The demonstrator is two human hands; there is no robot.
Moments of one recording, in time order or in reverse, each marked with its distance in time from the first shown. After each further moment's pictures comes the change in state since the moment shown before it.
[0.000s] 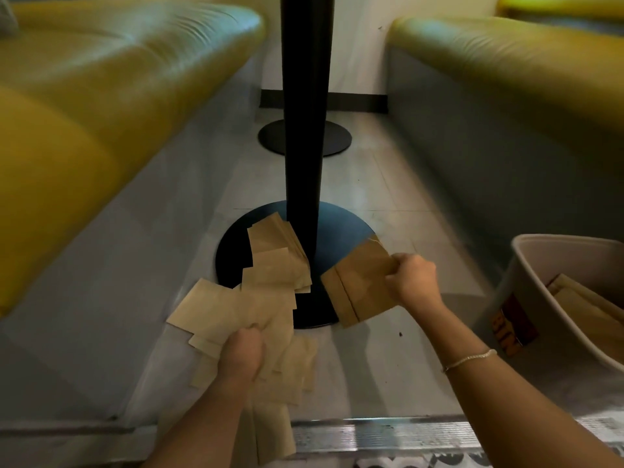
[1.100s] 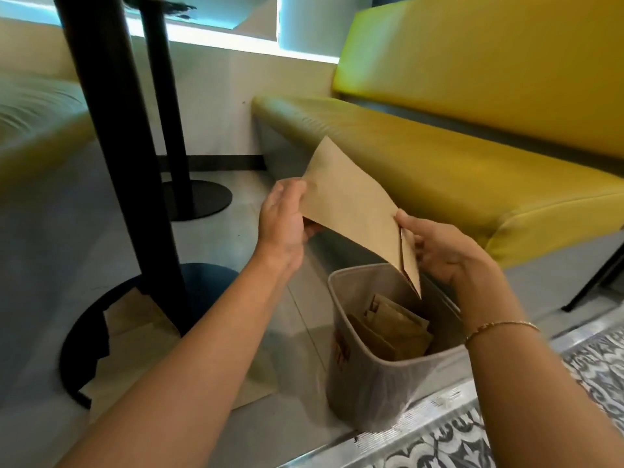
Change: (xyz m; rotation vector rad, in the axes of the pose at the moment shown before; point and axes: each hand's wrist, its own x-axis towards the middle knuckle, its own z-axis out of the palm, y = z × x) left_hand -0.126 0.305 -0.283 -1.953 -0.191 0.634; right_hand -0.031 0.088 -0.274 0.911 0.101 0.262
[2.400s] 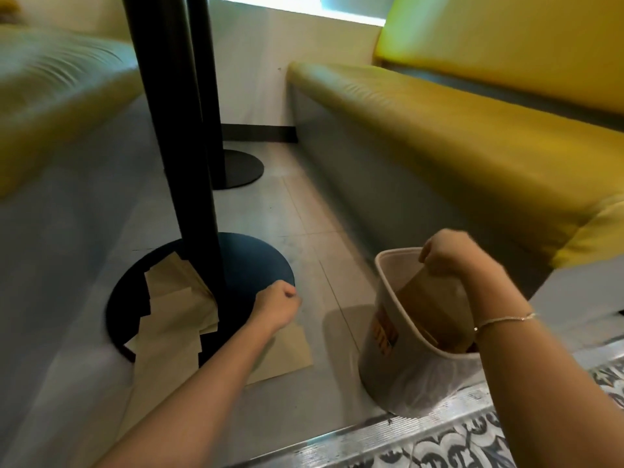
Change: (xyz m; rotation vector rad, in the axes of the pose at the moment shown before) left_hand -0.007 -0.119 -0.169 1.248 0.004 -0.362; right_hand 0.040 0.038 0.051 -1.372 0.130 -0.047
